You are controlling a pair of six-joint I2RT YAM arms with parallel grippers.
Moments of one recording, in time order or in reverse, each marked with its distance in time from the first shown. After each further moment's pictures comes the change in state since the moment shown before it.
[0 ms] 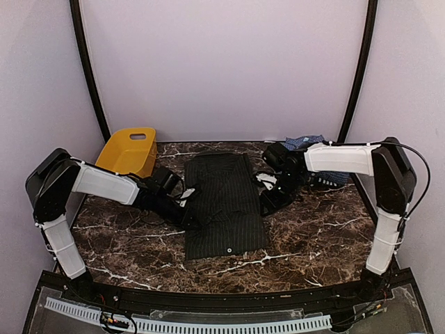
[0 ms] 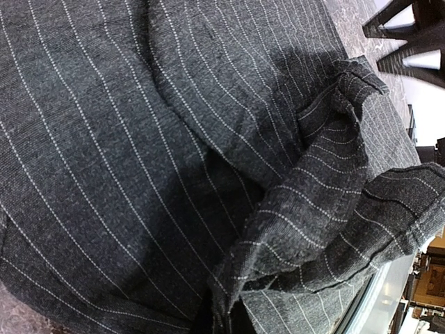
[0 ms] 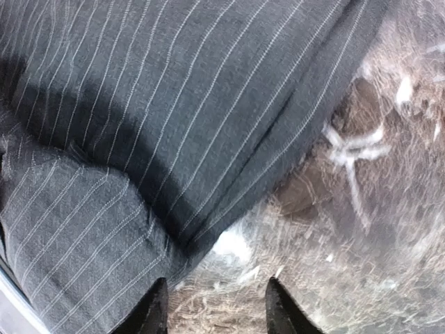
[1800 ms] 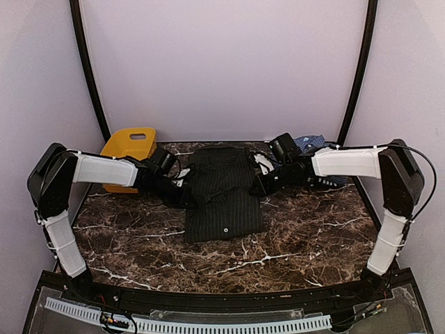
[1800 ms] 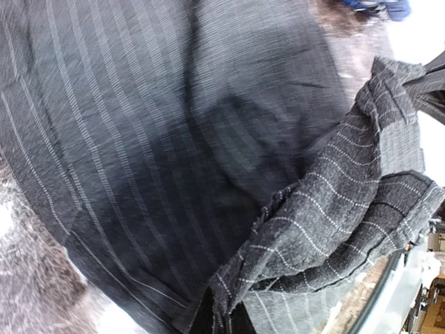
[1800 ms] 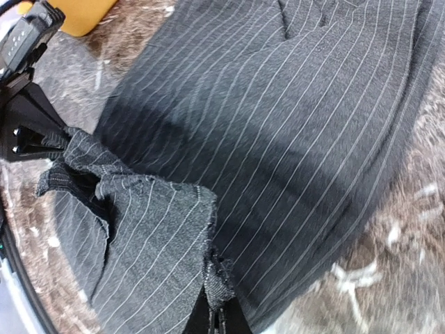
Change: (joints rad) left arm 0.098 0.027 0.188 -0.140 -0.058 0.029; right arm -0.030 -0.101 -0.157 0.499 -0.149 0.135
